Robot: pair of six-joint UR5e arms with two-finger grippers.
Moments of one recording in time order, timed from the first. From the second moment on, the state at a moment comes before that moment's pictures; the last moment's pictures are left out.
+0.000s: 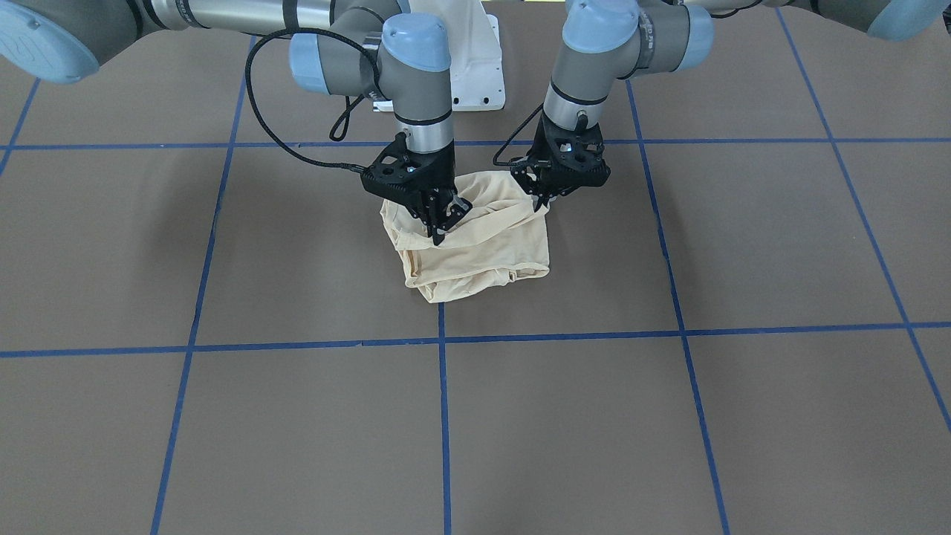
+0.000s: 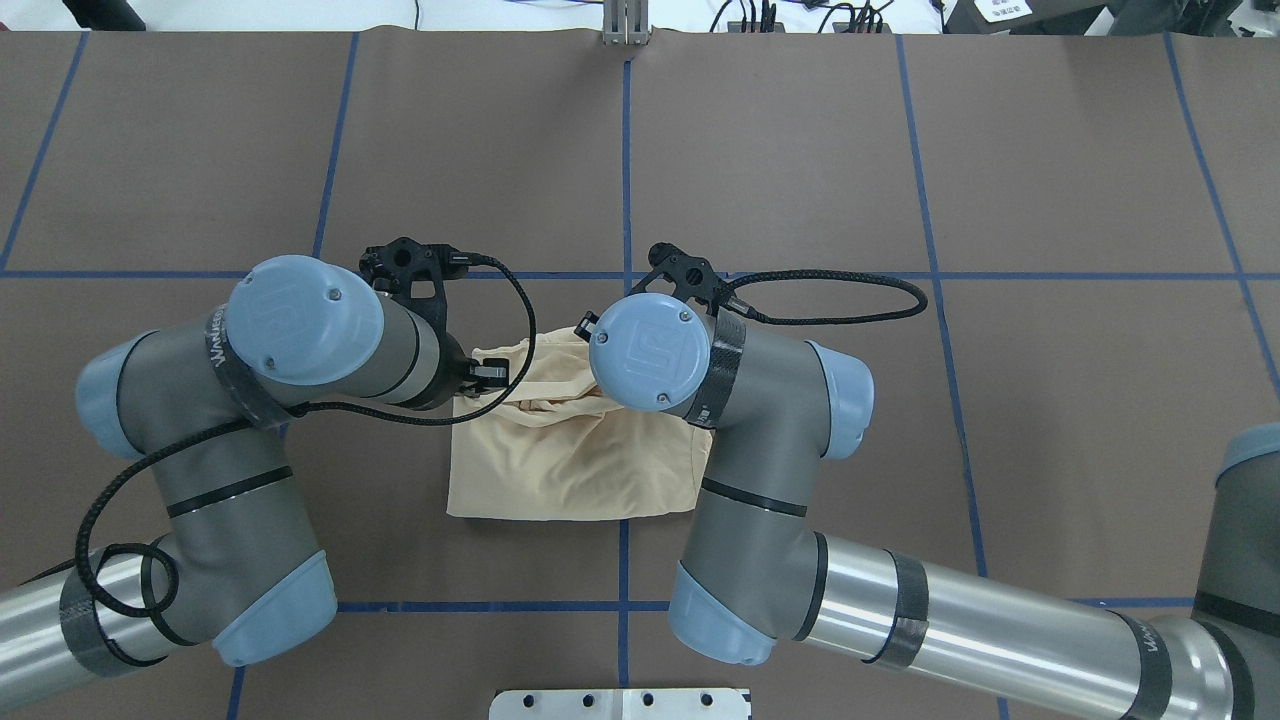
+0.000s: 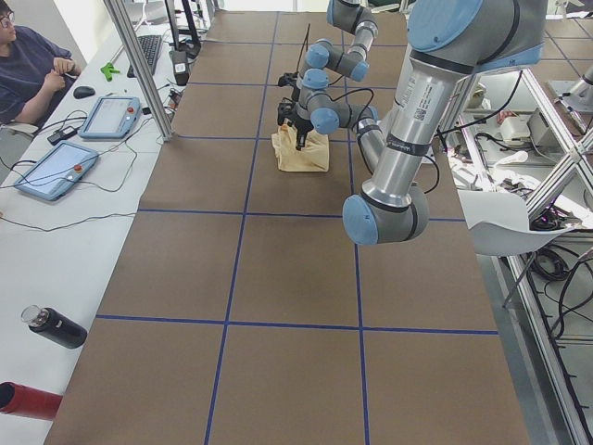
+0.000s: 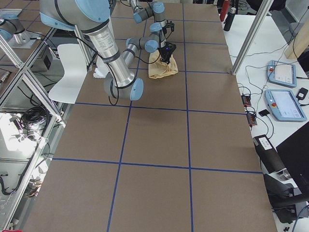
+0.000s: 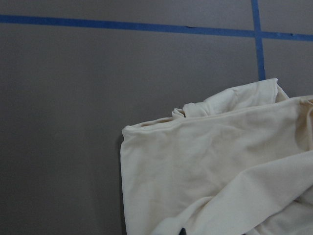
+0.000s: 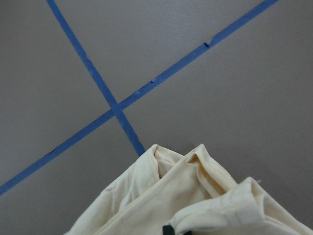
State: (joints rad) left arm -0.52 -2.05 -1.87 -1.69 -1.77 -1.23; right arm 0.41 -0.80 1.58 -1.49 1.53 1.89
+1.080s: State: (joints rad) left arm -0.61 -2.11 -1.74 -1.78 -1.78 -1.15; right arm 0.45 -0.78 1.56 -1.48 1.59 1.85
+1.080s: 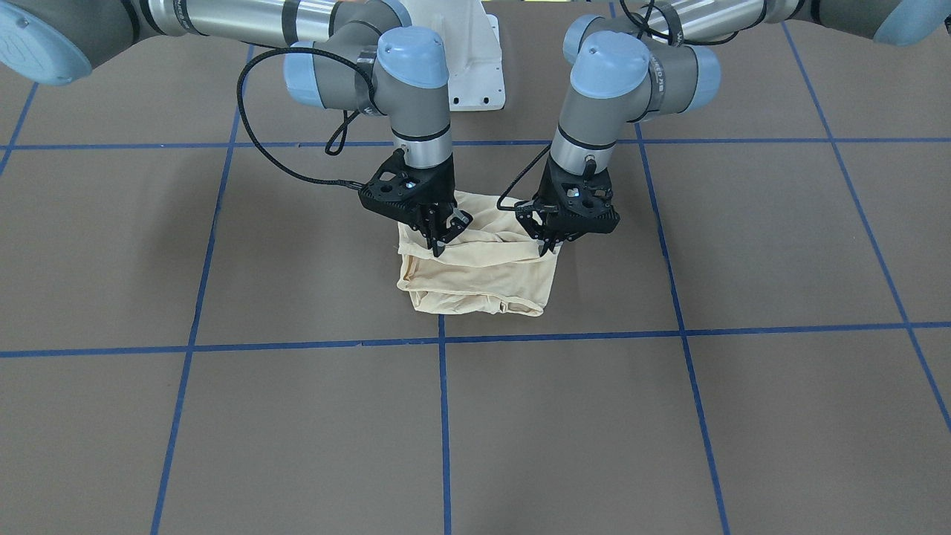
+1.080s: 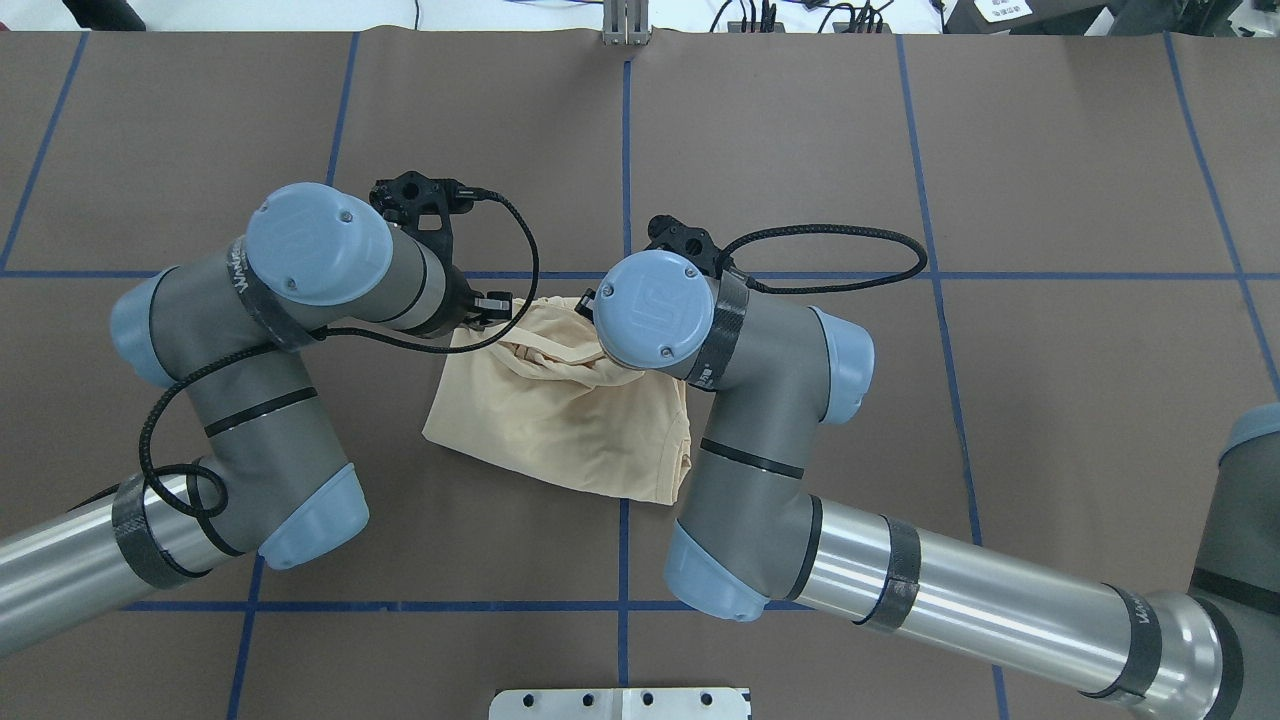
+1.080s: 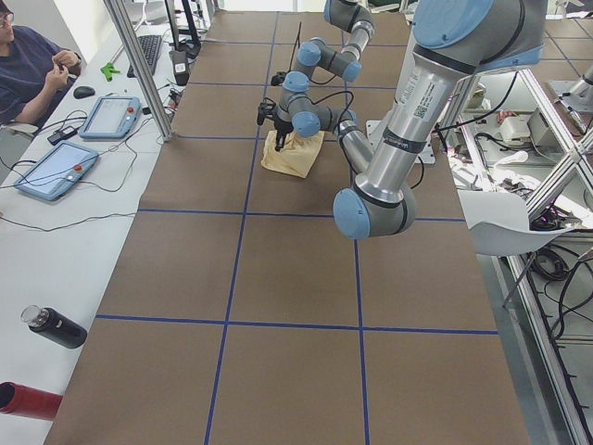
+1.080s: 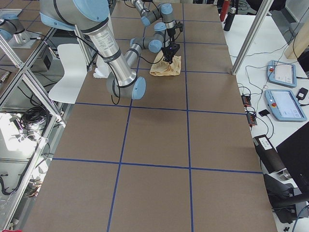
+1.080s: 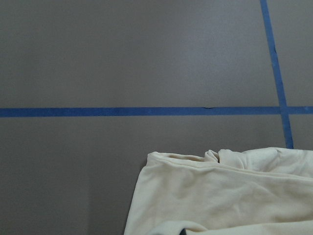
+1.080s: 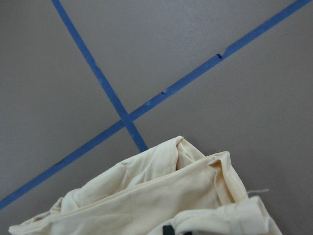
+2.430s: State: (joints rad) left arm -0.77 -2.09 -1.69 -1.85 -2.00 -0.91; right arm 0.66 -0.83 1.58 -1.55 1.87 1.59
